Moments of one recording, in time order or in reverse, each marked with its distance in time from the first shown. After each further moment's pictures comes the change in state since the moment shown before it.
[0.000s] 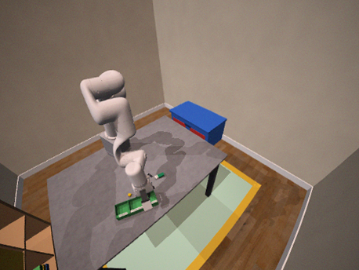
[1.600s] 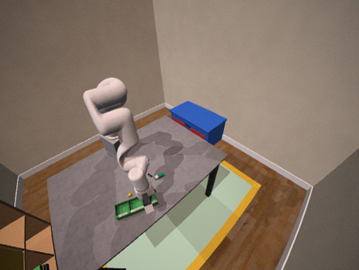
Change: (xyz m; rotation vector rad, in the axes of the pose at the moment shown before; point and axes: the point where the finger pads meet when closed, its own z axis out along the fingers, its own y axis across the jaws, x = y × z) arm 0.001 0.000 0.042 0.000 0.001 -0.001
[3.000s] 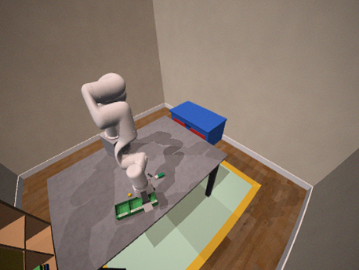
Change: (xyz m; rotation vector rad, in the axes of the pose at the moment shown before) arm 0.000 0.000 -0.026 0.000 0.000 0.000
